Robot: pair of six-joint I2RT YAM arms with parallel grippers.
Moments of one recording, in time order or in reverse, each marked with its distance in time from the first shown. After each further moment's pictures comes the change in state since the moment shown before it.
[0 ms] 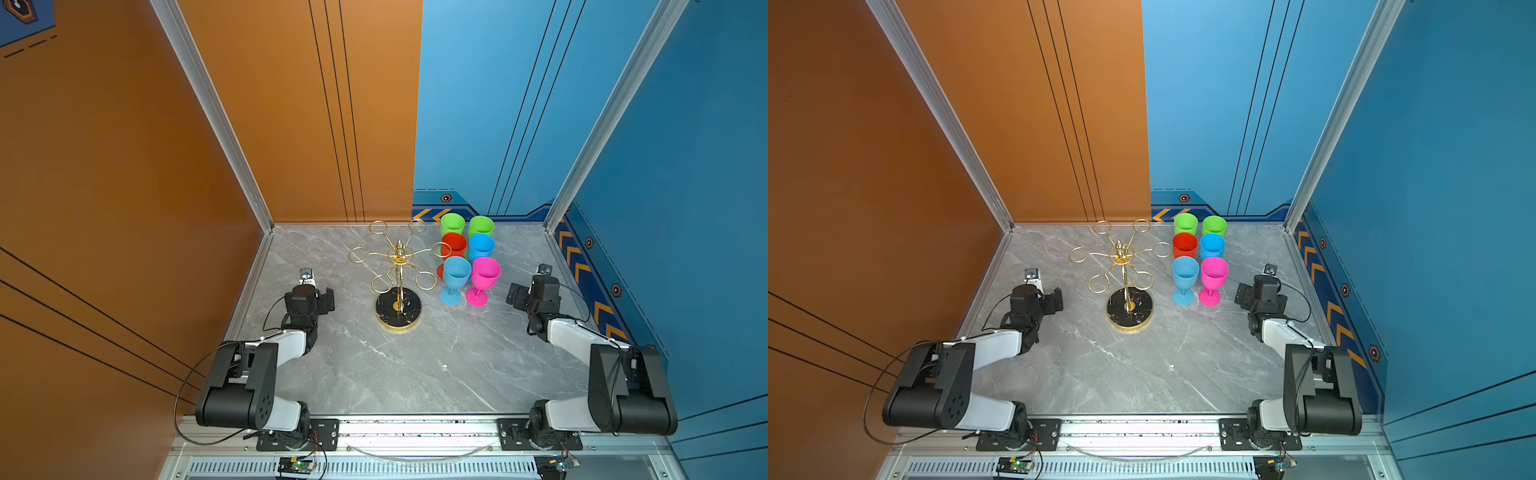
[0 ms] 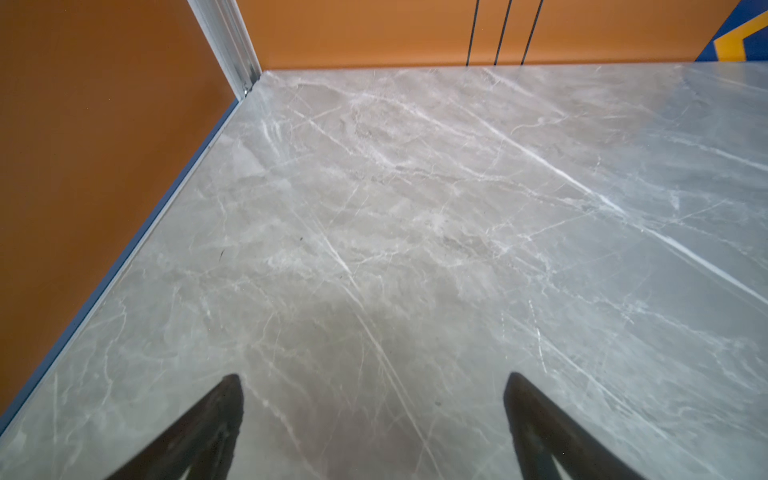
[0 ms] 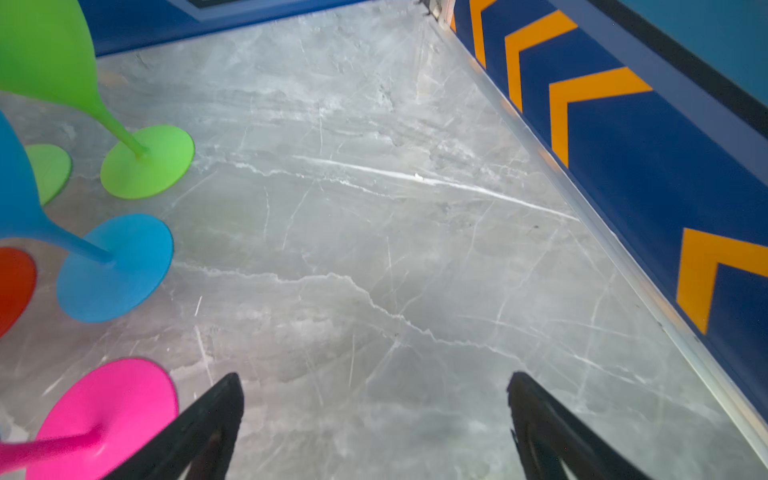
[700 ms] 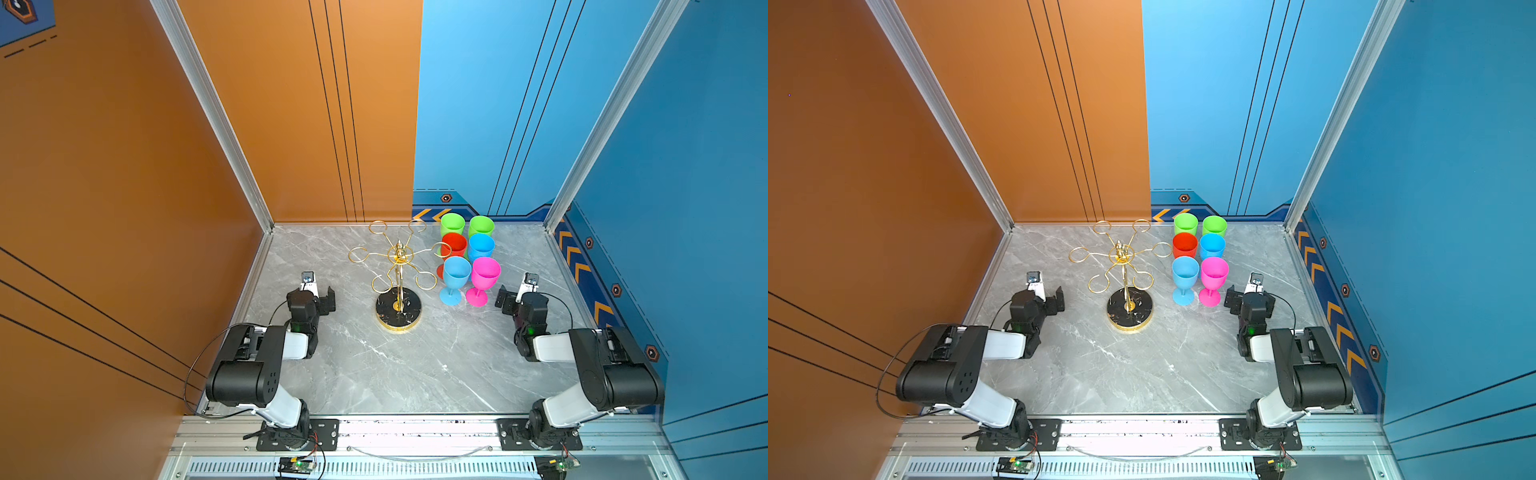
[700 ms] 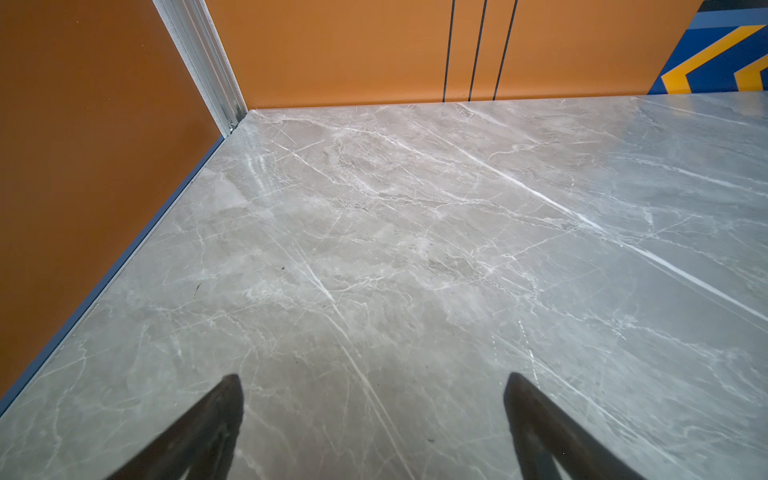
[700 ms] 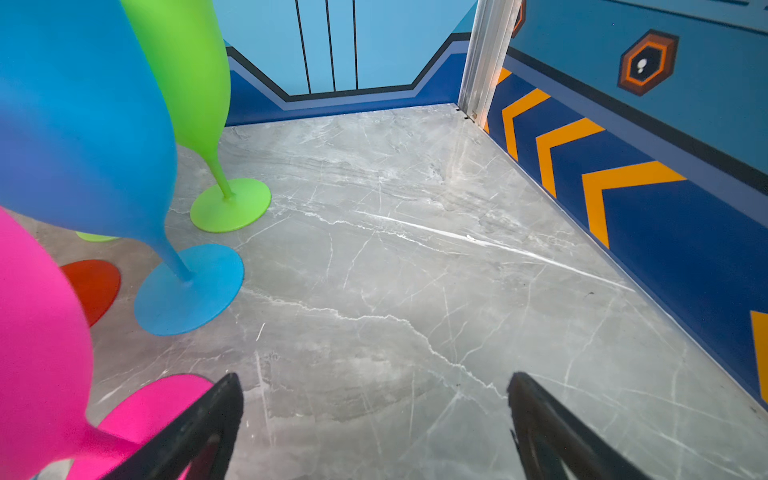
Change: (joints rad) left arm 0.021 0.100 -0.073 0.272 0.060 0.040; right arm 0.105 0.114 -0.201 0.571 0.053 -0.089
